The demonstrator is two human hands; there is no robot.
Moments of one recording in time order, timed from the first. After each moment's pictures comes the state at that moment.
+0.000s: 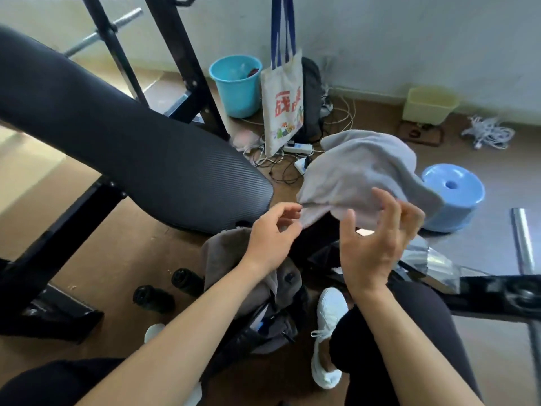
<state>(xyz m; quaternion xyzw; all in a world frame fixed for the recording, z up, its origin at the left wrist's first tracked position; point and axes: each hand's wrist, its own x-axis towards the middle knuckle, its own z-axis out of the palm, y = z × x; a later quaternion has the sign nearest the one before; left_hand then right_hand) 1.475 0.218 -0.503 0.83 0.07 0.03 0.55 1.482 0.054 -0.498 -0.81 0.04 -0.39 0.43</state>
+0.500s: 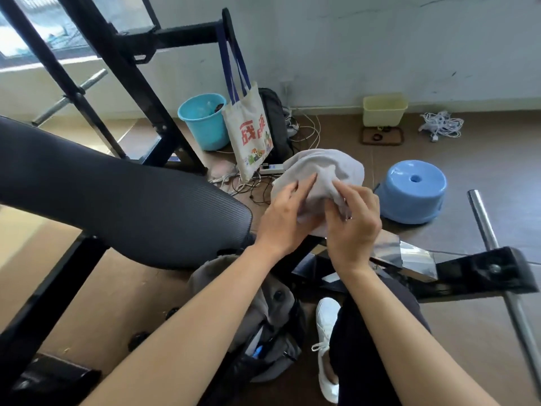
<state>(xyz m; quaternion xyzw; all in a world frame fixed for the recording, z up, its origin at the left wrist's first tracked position) 1.539 0.153 -0.472 0.93 -0.13 0.07 0.33 1.509 0.021 -0.477 -0.77 0.01 -0.42 0.48</state>
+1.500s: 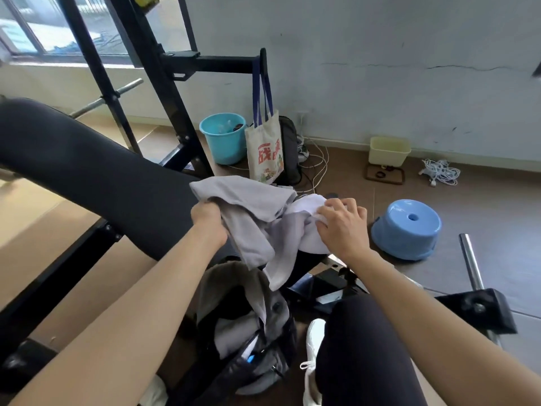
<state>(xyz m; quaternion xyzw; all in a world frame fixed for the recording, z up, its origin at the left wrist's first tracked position) 1.524 0.271 -0.388 0.50 0.43 0.12 0.74 1.555 0.012 -0.470 -0.97 -0.12 -0.15 0.13</state>
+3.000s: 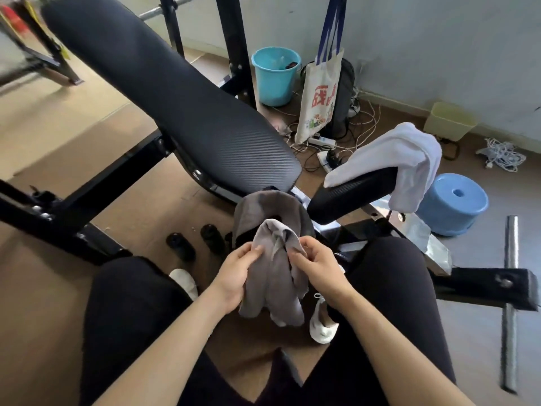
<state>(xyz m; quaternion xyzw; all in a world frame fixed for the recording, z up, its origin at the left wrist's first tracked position) 1.268 0.281 -0.517 0.52 0.28 -0.07 0.80 1.336 0.099 -0.505 -0.74 -0.12 0.26 0.61</state>
